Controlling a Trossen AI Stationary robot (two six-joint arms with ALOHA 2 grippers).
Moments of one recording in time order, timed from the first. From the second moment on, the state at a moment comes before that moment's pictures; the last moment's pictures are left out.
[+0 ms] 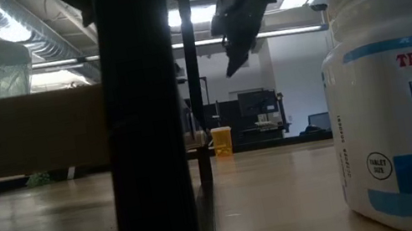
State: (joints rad) left arm 0.58 1.55 1.26 -0.51 0.20 0.15; right arm -0.69 2.06 2.05 -1.18 -0.42 -0.63
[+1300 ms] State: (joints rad) left arm 0.57 1.69 1.26 -0.39 0.21 0.22; right arm -0.68 2.21 2.05 -1.11 -0.38 -0.63
